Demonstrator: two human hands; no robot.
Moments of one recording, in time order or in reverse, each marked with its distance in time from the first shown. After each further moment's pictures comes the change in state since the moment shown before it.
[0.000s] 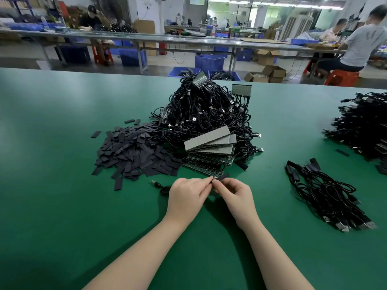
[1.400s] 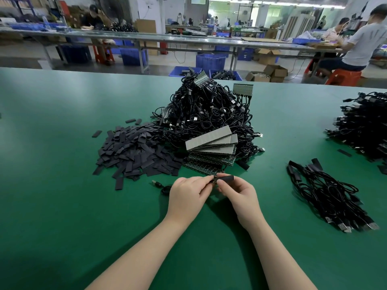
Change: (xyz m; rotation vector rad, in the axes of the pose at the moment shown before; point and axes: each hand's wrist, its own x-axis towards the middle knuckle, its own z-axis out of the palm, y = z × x) left_hand 0.000 0.001 0.000 -0.031 -0.019 -0.061; right_hand 0.000 0.002 -0.007 0.234 -0.040 0.012
